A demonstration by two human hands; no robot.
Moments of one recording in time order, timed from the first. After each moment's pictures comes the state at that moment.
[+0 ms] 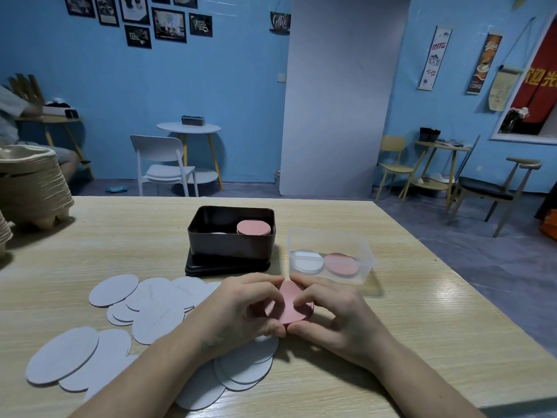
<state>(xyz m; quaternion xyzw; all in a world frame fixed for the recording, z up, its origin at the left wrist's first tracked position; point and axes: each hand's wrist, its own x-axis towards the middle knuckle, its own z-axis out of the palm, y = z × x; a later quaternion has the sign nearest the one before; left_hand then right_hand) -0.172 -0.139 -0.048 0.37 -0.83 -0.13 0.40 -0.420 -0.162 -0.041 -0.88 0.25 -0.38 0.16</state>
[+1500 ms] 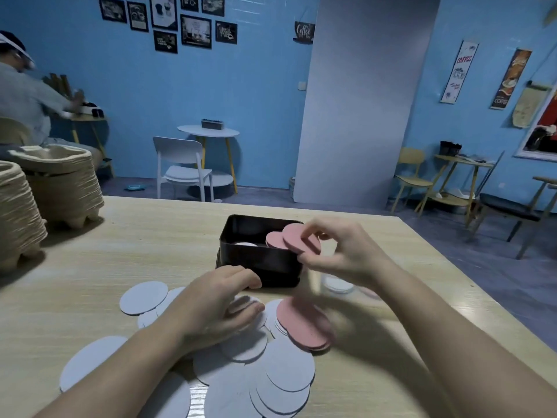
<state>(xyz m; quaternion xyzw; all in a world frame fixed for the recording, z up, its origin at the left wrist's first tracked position) -0.094 -0.139 -0.033 0.50 -0.81 -0.01 0.32 -0.355 -0.252 0.043 -0.89 0.29 -0.33 0.12</state>
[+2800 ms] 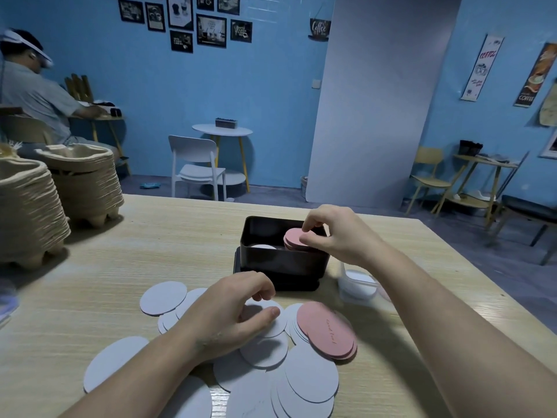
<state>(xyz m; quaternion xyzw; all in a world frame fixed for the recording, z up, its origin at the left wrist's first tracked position) -0.087 -0.133 -0.038 0.48 -0.79 -0.08 0.37 -0.310 -0.287 0.053 -0.89 0.38 -0.24 0.06</state>
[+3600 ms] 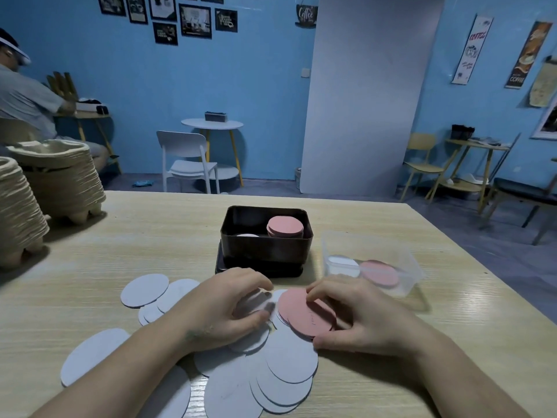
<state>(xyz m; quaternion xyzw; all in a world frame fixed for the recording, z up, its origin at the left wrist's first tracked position) -0.101 -0.136 -0.036 0.48 -0.83 -0.08 0.28 -0.396 -0.198 -0.020 -0.93 0.29 -0.17 0.15</state>
